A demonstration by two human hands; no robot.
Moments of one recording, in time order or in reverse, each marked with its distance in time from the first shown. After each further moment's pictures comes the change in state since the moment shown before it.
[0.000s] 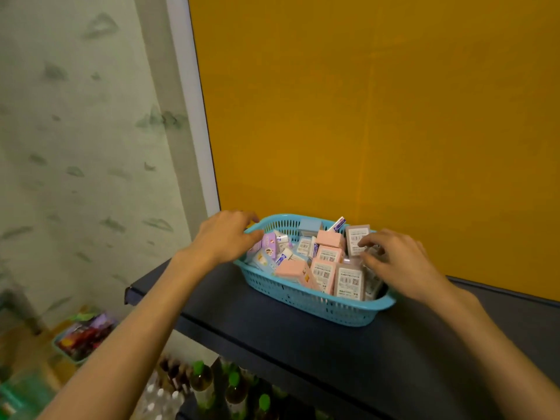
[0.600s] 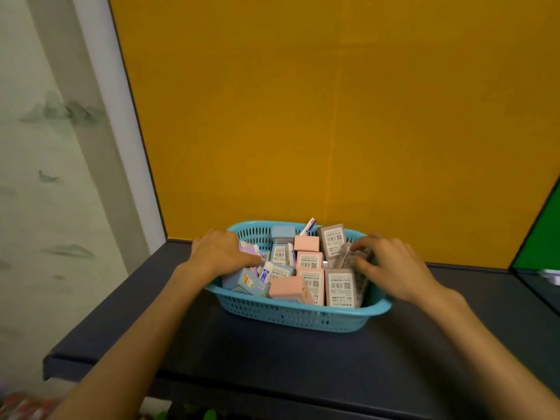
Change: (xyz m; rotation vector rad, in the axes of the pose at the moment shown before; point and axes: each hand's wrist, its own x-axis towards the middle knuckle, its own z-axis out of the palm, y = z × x) left_hand 0.087 -0.017 0.066 0.039 -0.196 0.101; right_hand -0.002 -0.017 0.006 -0.199 0.025 0.260
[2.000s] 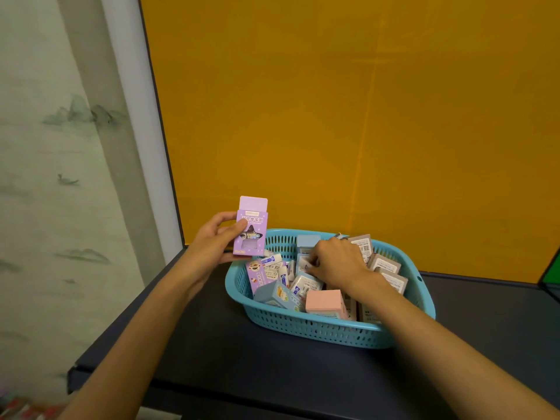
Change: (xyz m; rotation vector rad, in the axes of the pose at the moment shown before) left_hand -0.032 -0.049 -0.029 -1.502 0.073 0.060; right_hand 0.079 -0.111 0.060 -0.198 -0.127 -0.067
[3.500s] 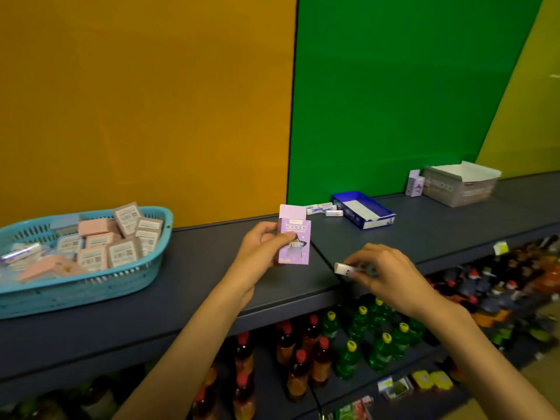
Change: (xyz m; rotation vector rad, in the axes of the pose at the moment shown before) left_hand -0.185 -0.003 0.442 -0.073 -0.508 -0.108; right_hand -0.445 0.315 -0.081 0.185 0.132 0.416
